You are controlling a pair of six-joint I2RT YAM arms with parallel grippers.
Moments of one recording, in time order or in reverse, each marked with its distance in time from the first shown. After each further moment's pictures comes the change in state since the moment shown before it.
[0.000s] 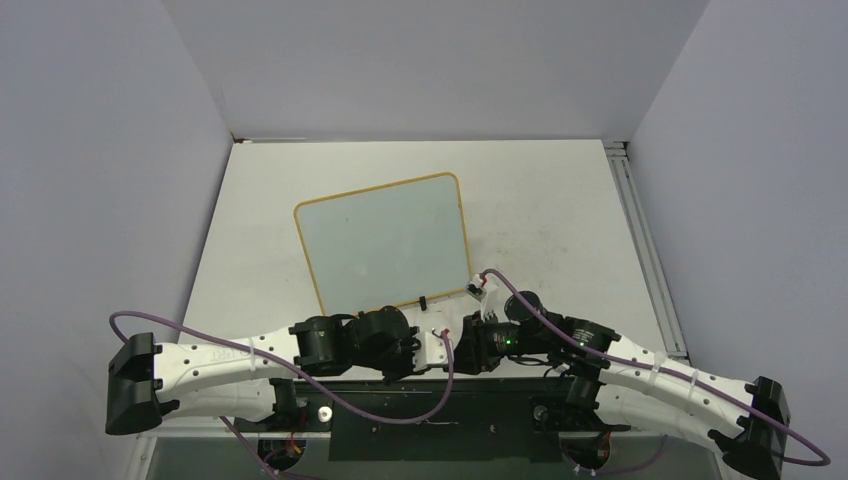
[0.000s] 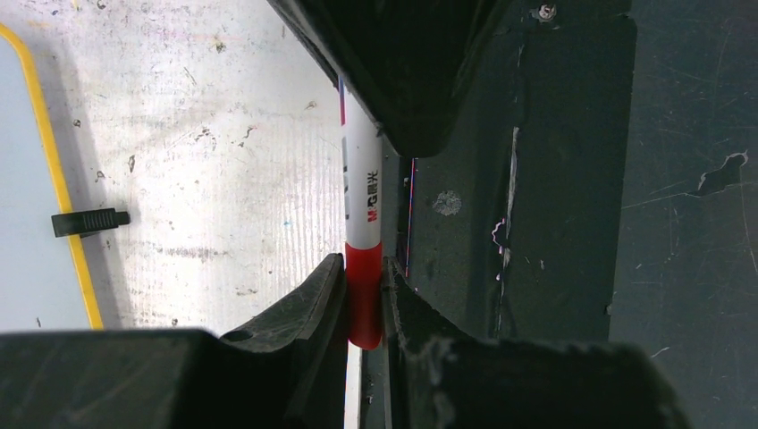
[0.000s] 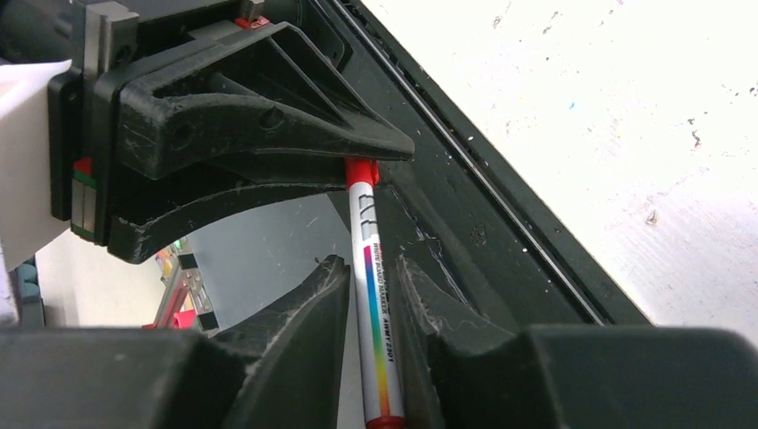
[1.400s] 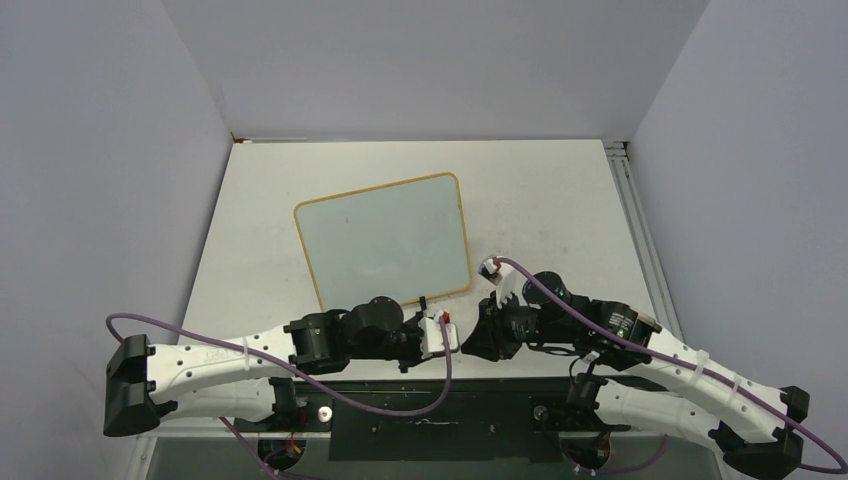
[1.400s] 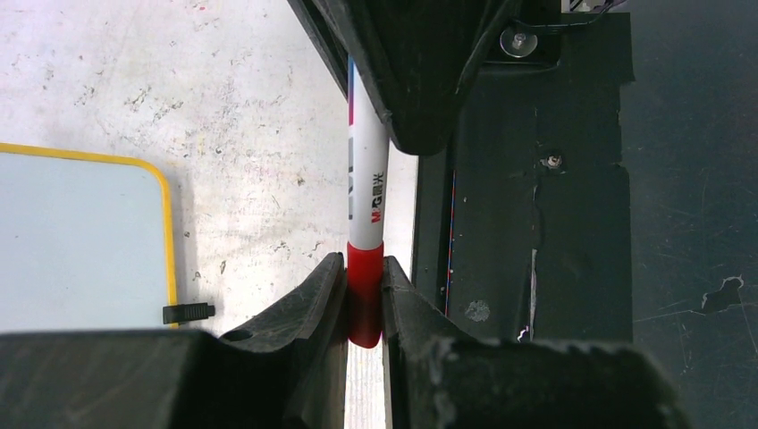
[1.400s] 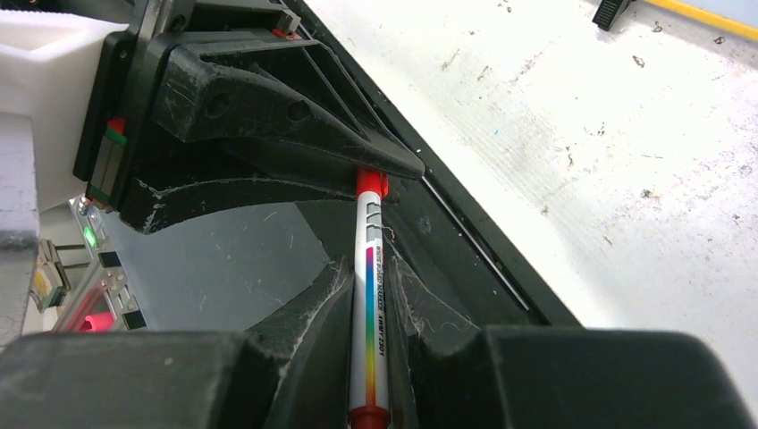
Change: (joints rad) left arm 0.006 -0.016 0.036 0.190 -0.028 0.010; right arm 0.006 -0.005 0.351 -0.421 0.144 -0.229
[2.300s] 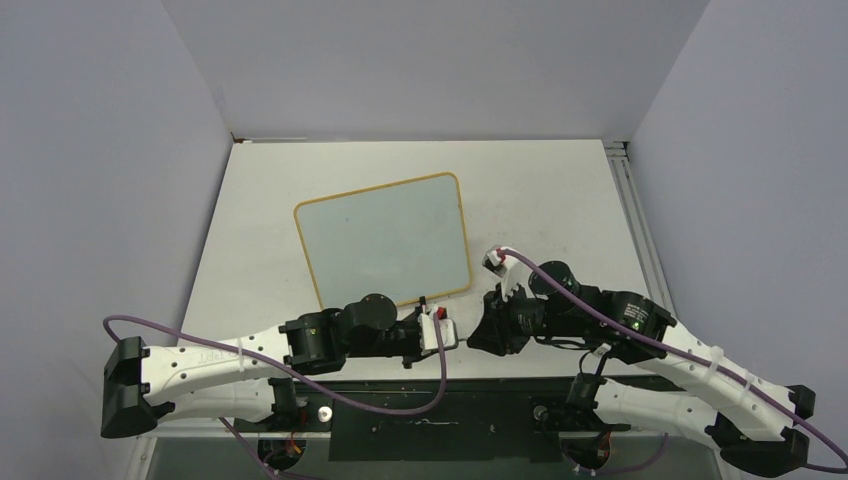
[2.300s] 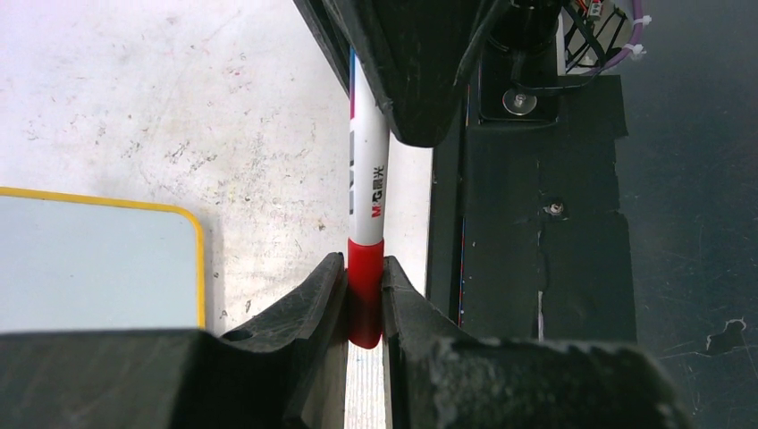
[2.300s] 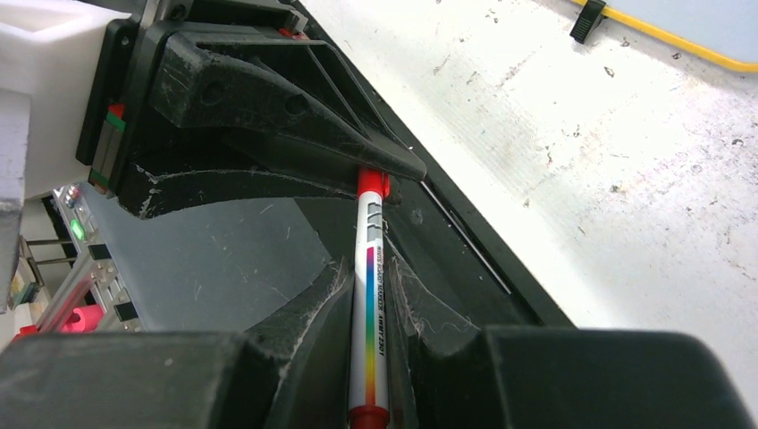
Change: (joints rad) left arm 0.000 -0.023 0.009 0.072 -0.002 0.010; right arm 0.000 0.042 0.157 -0.139 0.022 -0.051
